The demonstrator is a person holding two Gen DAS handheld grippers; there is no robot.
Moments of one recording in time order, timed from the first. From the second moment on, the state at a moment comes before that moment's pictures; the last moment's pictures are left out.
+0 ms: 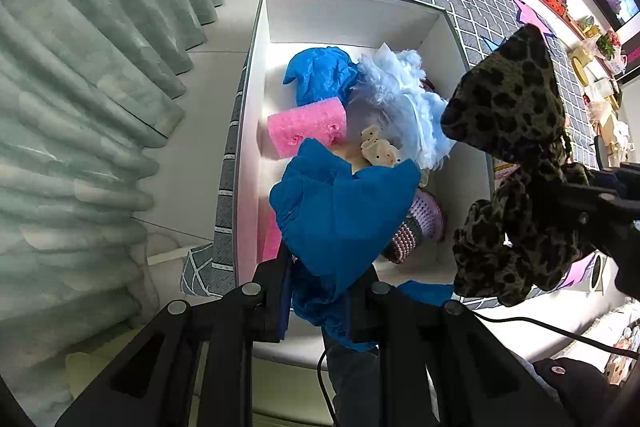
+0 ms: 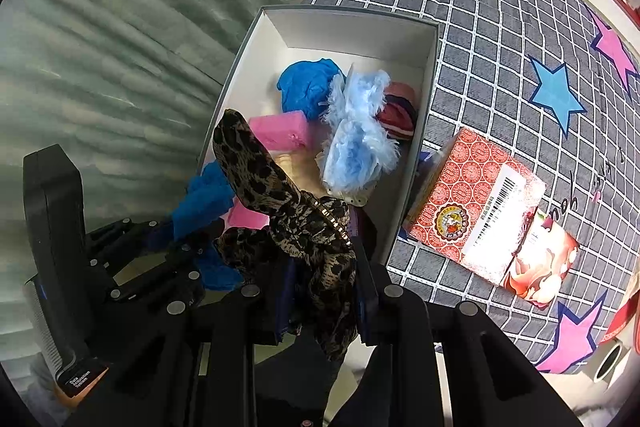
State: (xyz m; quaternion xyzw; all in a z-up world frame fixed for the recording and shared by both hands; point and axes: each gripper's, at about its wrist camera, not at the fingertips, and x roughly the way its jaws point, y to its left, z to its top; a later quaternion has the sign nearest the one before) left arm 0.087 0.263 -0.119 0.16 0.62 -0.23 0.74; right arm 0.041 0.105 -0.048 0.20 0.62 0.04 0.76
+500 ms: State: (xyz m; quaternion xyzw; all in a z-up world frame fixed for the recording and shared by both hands) left arm 0.085 0.262 -0.122 0.16 0.62 -0.22 0.74; right arm 0.042 0.104 -0.052 0.21 0.62 0.04 0.75
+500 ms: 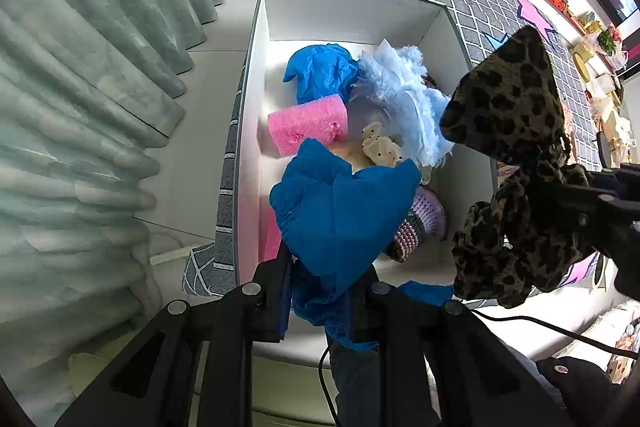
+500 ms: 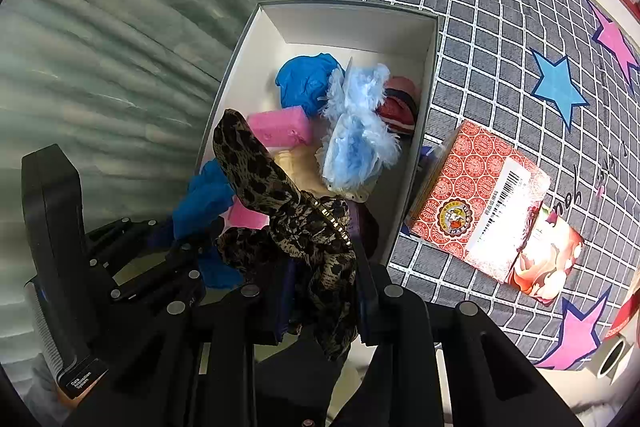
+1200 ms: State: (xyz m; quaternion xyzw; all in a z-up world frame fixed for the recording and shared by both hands) left arm 0.083 0.254 -0.124 0.17 0.62 -0.22 0.73; right arm 0.042 0.108 -0.054 0.20 0.62 0.05 0.76
